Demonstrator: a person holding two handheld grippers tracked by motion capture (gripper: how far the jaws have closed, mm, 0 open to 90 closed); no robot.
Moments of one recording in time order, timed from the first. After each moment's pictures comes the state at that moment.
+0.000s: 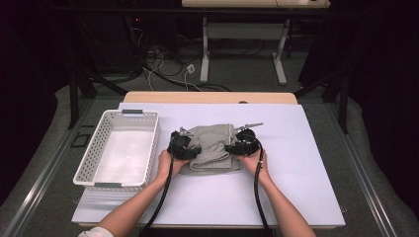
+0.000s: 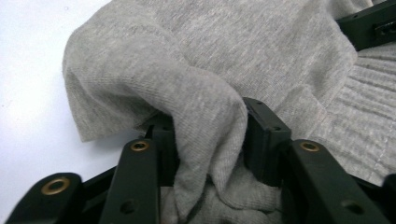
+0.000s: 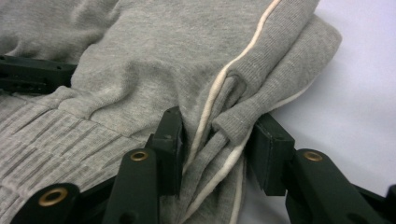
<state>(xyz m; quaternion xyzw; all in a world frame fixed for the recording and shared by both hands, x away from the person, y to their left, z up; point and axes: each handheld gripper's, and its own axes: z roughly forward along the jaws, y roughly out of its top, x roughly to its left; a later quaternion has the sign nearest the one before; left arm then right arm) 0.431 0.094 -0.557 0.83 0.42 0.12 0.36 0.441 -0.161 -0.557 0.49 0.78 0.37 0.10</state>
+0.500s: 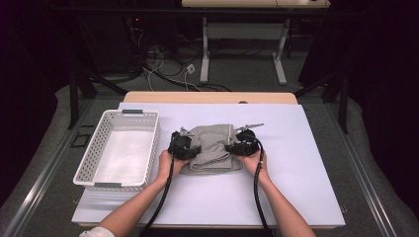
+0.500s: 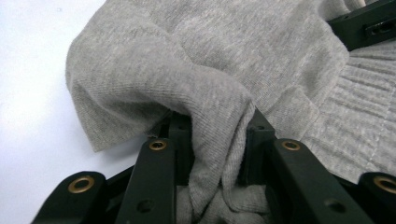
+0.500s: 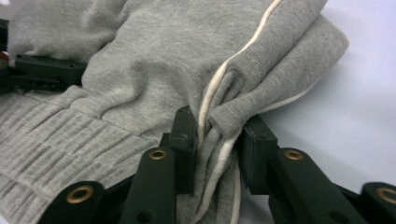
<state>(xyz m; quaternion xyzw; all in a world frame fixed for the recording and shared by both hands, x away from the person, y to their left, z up) 0.430 0.094 -0.558 0.83 0.42 0.11 0.36 0.440 -0.161 -0.559 0.49 0.78 0.38 0.08</state>
